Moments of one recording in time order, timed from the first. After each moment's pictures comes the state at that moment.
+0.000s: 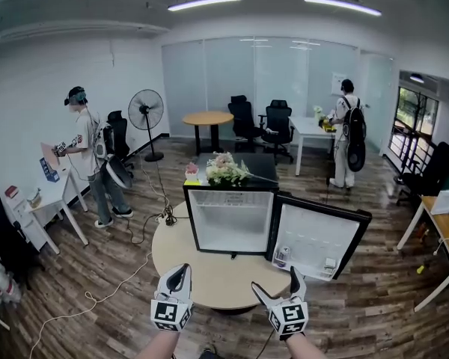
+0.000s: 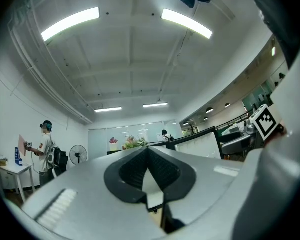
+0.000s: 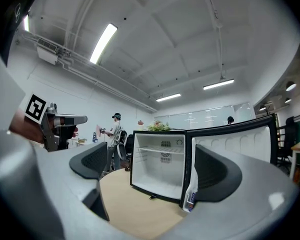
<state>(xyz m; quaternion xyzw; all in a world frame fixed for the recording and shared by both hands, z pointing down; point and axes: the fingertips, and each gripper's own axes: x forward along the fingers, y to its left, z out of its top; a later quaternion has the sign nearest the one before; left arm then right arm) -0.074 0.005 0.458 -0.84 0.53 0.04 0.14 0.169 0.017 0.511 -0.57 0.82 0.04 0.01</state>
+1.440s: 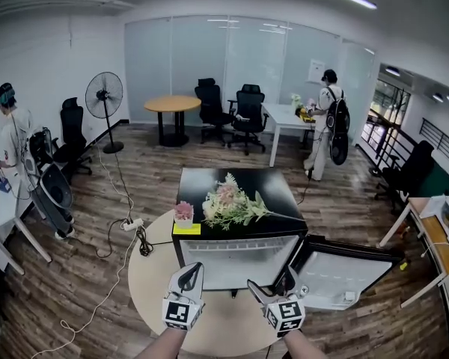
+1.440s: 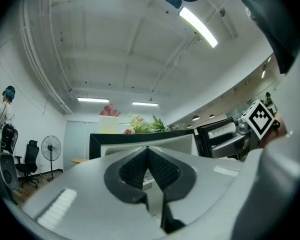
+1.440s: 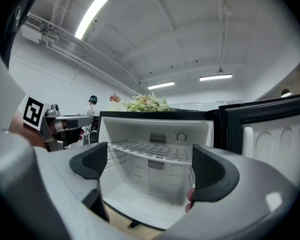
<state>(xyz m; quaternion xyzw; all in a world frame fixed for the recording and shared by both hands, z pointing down) -0.072 -0.334 0.496 -0.90 0.42 0.06 0.11 0.119 -0.292 0.535 -0.63 0.78 0.02 -0.04</state>
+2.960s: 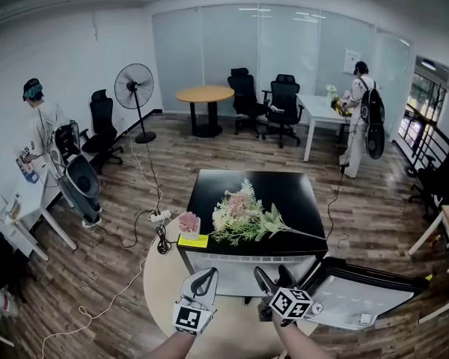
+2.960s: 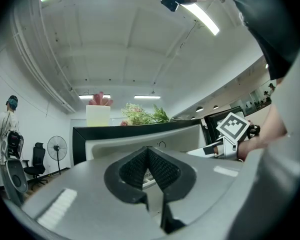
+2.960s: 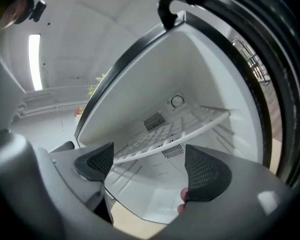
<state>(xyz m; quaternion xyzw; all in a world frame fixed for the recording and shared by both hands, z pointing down) -0.043 -0.367 0.506 -0.89 0.45 0.02 0.11 0.130 -0.401 0.585 -0.56 0.78 -0.26 0.12</state>
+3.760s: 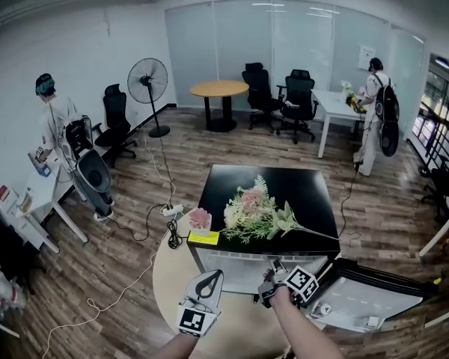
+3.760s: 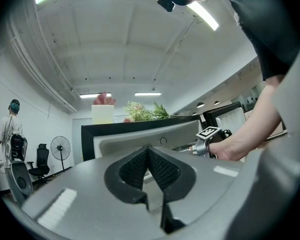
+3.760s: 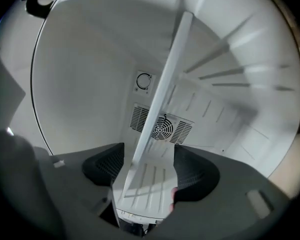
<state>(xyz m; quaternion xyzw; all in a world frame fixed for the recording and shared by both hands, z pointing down) -0.053 -0.355 0.510 -0.88 0.46 0.00 0.10 0.122 -0.461 0.616 -0.45 0.68 -0.49 0.31</state>
